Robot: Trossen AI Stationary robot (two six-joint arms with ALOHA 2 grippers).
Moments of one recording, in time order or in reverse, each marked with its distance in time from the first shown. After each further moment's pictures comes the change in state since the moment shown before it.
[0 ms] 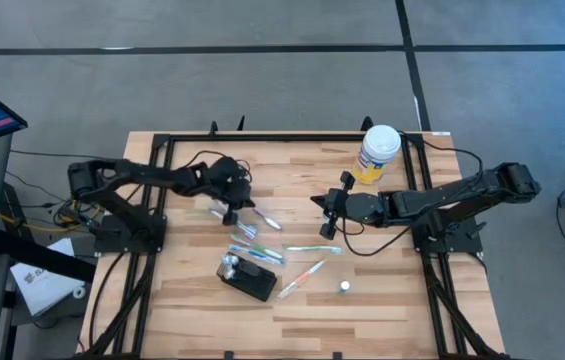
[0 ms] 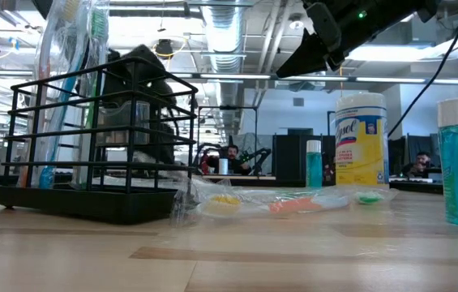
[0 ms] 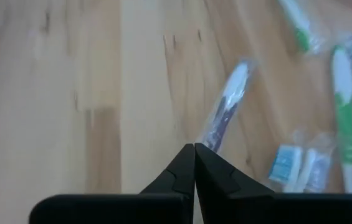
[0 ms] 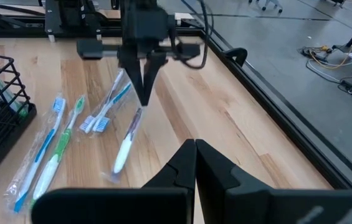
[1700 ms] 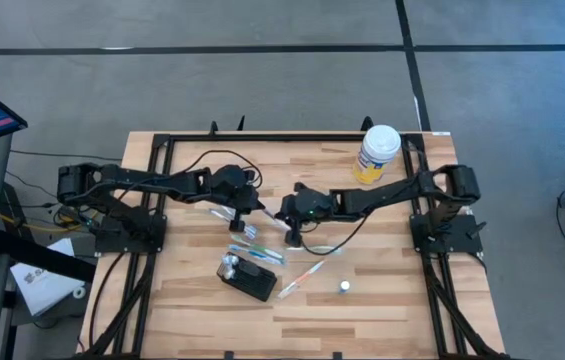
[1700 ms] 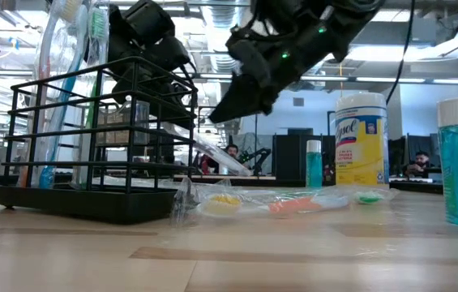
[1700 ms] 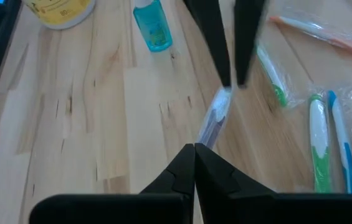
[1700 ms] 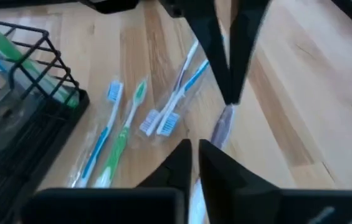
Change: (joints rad) left arm -0.198 -0.078 0.134 -0.103 -0.210 -0.002; right arm -0.127 0.494 0.305 0.064 -0.423 0.033
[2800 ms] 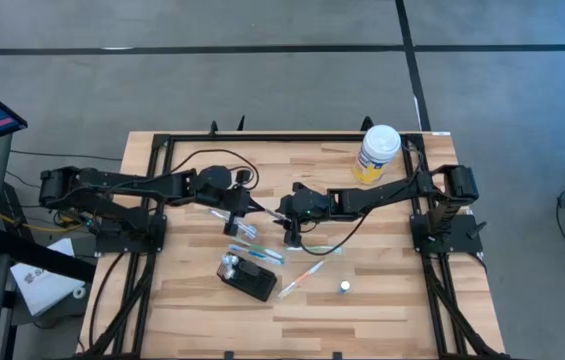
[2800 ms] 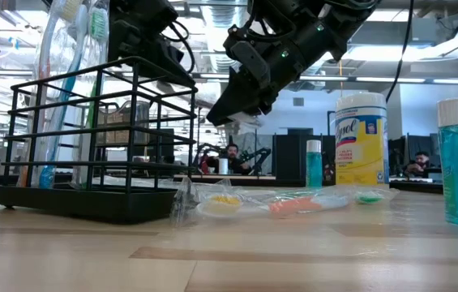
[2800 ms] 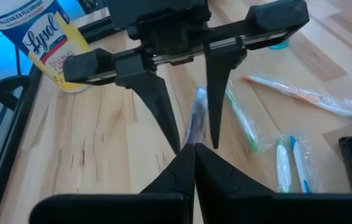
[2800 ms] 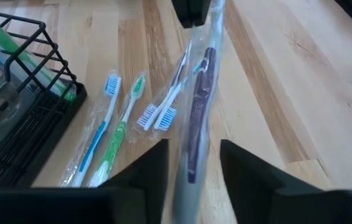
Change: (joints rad) left arm -0.078 -0.164 0.000 0.003 0.000 0.003; right arm 0.003 -0.001 0.017 -0.047 0.004 -0.014
